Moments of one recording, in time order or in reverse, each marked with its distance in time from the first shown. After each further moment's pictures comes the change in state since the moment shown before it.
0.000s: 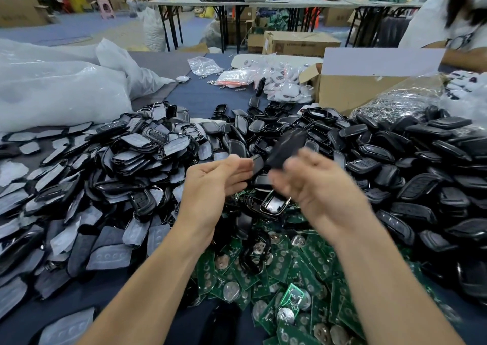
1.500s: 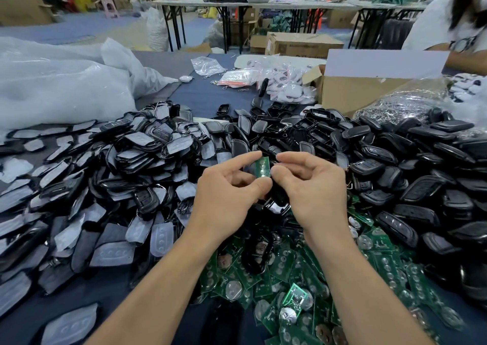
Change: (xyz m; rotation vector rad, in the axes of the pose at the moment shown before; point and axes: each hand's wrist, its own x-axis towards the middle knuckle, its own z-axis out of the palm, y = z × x) left_hand -0.002 -0.010 0.006 0.274 -0.072 0.121; right_hand 0.010 0.032 0.010 -0.598 0.348 -0.383
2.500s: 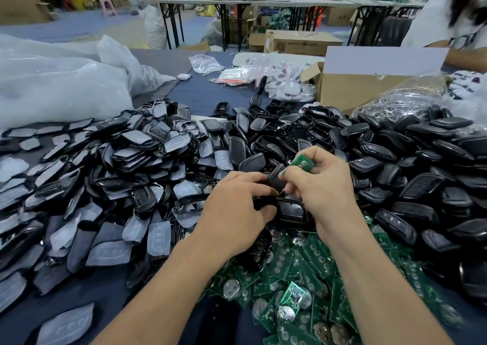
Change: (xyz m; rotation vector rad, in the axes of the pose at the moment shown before) left_hand -0.005 -0.004 0.009 0.832 -0.196 0.190; right_hand 0.009 -0.006 -0.015 0.035 -0.063 0.128
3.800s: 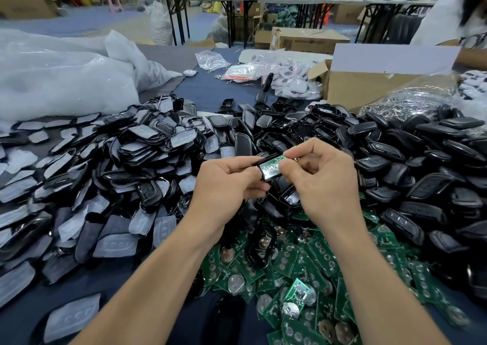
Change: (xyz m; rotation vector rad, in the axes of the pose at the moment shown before) left_hand 0.003 0.002 -0.020 -1.102 0.173 -0.370; right_hand -0.007 -0.003 0.003 -0.247 -0.007 -0.261
